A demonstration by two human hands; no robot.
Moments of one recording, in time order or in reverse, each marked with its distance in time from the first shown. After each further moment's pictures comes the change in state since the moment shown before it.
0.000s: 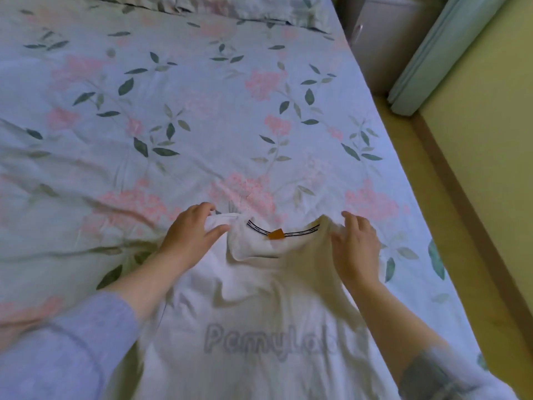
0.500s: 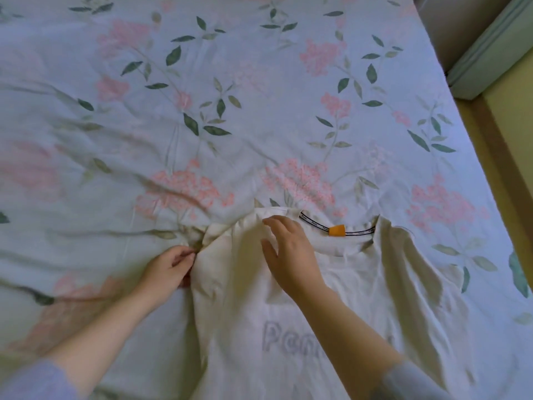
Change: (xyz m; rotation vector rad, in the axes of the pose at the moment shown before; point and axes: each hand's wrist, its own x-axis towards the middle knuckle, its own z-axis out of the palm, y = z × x) left_hand -0.076 -0.135 0.010 -0.549 -0.099 -0.604; right_hand -0.061 -0.127 0.131 0.204 -0.350 -0.453
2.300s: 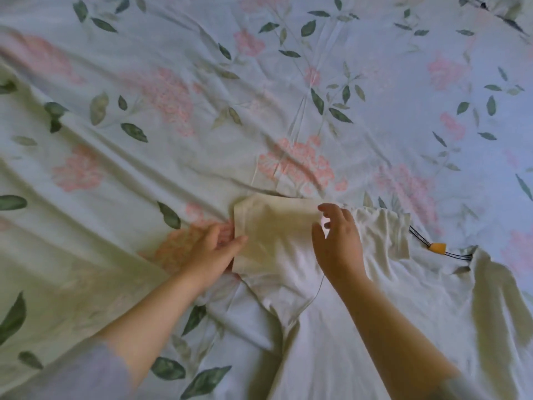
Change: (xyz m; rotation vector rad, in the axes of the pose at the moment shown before) left_hand -0.036 -0.095 -0.116 -0.294 0.065 -0.094; right_hand 0.010 -0.131 0.098 -0.013 0.012 0.146
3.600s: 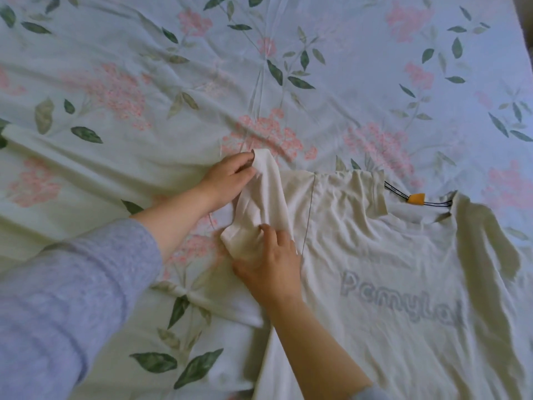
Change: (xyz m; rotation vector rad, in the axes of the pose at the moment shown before) left_hand 0.065 0.076 0.037 0.416 -0.213 0.434; right_hand -0.088 -0.008 0.059 -0.035 -0.146 0.064
